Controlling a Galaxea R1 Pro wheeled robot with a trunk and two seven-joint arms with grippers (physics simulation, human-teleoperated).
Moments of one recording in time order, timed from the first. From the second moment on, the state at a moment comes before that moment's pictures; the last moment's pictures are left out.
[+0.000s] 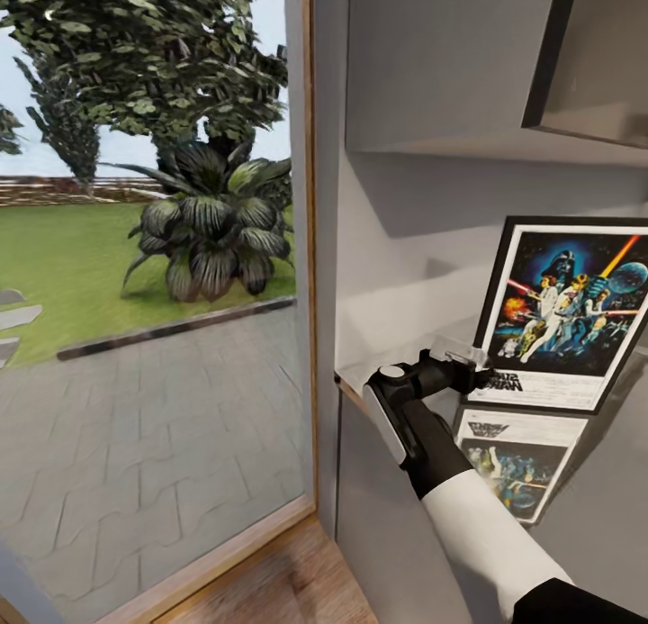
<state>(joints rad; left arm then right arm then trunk) 0.08 0.02 0.24 -0.70 0.00 -0.15 0.00 -0.82 0.17 0.31 -1.05 -0.18 0.41 -1.38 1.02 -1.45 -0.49</state>
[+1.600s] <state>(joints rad) 0.08 0.02 0.24 -0.70 0.00 -0.15 0.00 -0.82 0.17 0.28 -0.95 -0.18 0.32 -1.37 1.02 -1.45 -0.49</state>
